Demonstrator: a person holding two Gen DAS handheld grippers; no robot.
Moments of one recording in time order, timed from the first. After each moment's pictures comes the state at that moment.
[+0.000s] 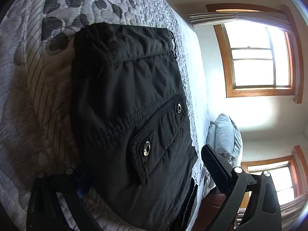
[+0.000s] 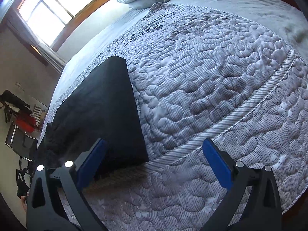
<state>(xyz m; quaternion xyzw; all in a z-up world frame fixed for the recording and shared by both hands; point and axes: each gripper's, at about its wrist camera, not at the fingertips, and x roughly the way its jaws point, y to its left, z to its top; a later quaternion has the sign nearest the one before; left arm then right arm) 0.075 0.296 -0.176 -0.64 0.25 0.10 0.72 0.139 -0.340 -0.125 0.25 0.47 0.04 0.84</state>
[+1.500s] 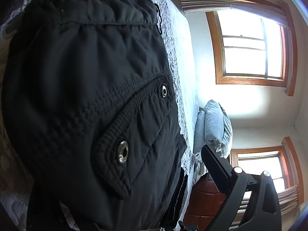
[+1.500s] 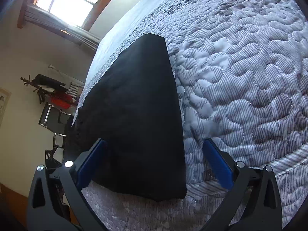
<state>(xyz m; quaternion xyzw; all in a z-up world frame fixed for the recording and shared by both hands) 0.122 0.286 -0.189 -0.65 0.26 0.02 0.71 0.202 -0.326 -0.147 0.31 0.52 0.23 0.76</state>
